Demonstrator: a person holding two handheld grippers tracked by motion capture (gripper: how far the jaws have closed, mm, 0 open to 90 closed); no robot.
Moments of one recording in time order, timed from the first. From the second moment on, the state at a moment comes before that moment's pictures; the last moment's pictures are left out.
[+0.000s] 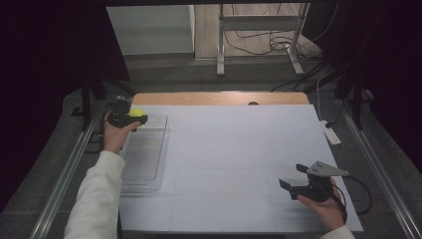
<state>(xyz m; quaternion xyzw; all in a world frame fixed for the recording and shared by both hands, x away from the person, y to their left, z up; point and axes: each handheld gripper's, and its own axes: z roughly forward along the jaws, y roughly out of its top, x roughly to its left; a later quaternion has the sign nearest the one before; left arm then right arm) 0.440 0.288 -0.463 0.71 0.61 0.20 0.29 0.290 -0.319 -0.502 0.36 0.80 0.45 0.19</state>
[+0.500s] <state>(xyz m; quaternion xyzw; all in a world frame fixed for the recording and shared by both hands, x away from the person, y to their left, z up) 0.441 0.293 -0.468 0.72 0.62 0.19 0.27 0.290 -0.320 -0.502 0.36 0.80 0.45 0.19</state>
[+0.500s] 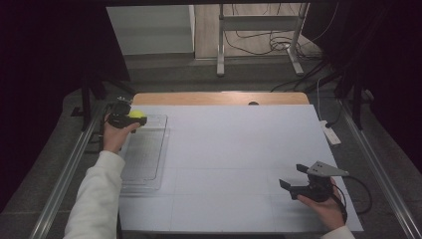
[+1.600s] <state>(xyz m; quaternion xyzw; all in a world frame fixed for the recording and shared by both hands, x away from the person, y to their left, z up) 0.446 0.273 -0.494 0.76 0.60 0.17 0.19 0.290 -0.320 -0.503 0.36 0.80 0.45 0.19</state>
